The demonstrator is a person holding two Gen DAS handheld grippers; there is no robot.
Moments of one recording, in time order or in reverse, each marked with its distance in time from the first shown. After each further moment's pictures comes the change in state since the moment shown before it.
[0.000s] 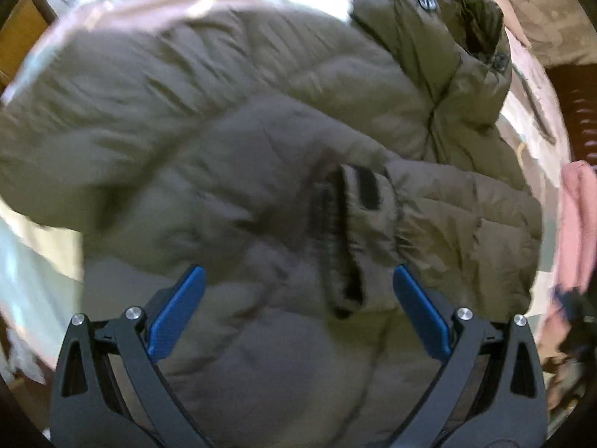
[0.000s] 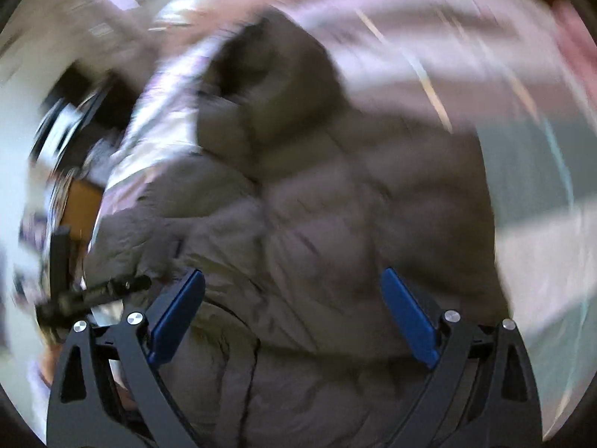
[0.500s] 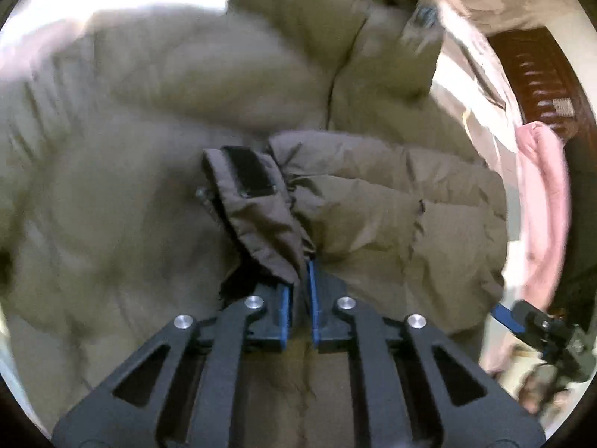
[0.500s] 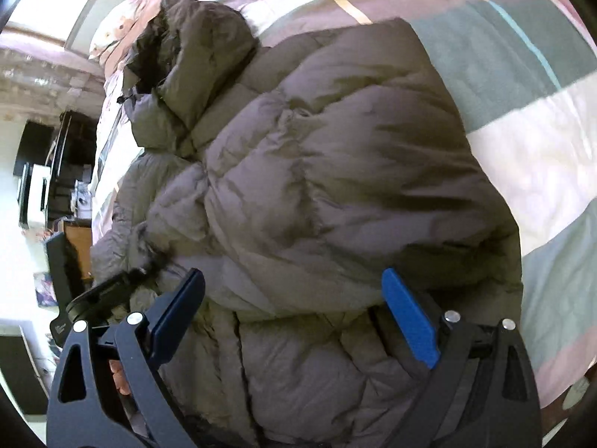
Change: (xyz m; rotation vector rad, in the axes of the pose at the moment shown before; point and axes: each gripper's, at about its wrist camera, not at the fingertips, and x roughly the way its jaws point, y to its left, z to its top) left arm 0.037 -0.084 0.005 0.217 -0.095 -0.111; right arm 0.033 -0.063 -0.002 0.250 0.110 0.010
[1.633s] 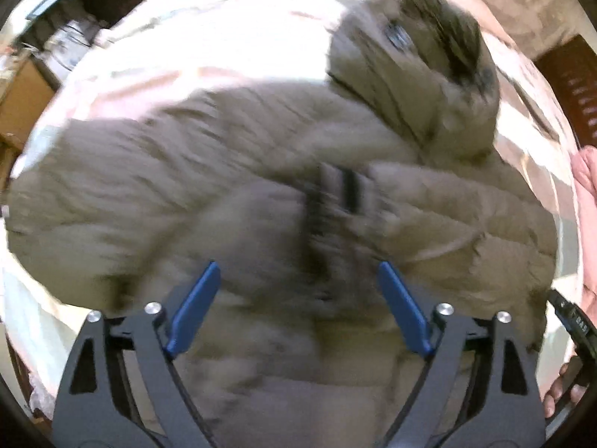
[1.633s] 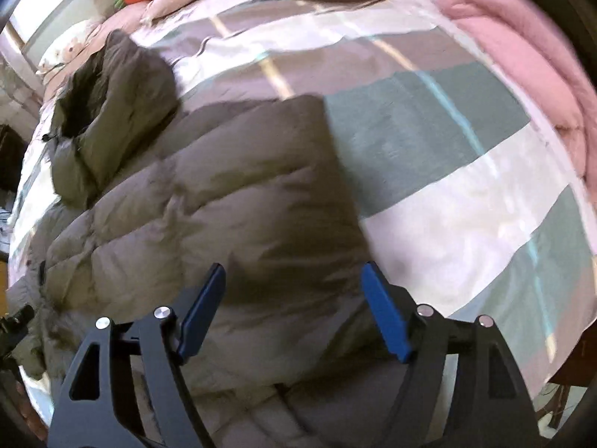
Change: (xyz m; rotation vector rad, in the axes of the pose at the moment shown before) left arm -0.058 0.054 0.004 -0.064 -0.129 0.268; right arm 0.011 -0.004 0.035 -0.049 -0.260 -0.349
